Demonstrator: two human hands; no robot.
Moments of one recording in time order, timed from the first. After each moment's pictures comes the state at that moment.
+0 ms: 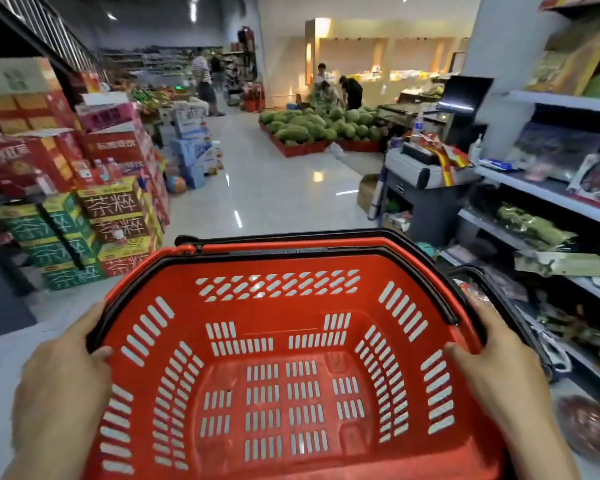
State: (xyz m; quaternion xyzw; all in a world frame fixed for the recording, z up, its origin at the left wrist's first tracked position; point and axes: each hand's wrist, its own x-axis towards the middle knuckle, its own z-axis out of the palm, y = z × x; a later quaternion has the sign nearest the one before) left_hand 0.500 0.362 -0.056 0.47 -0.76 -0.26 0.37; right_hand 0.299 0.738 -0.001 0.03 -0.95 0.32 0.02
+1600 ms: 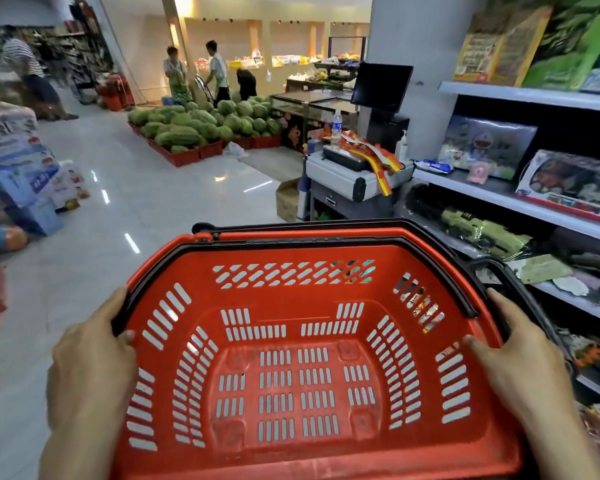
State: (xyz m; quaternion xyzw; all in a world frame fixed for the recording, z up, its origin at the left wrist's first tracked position) left_hand -0.081 0.108 -0.017 0.40 -0.87 -0.19 0.21; right_hand -0.147 0.500 -0.003 -0.18 -0.93 0.32 0.06
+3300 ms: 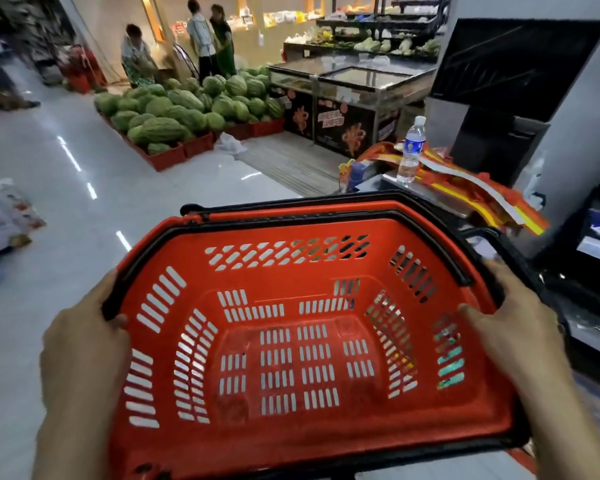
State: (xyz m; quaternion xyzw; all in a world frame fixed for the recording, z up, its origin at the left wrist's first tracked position) left_hand -0.891 -0.252 -0.053 0.34 -0.88 -0.24 0.21; right_hand -0.968 0.160 -0.041 -0.15 -0.93 0.32 0.08
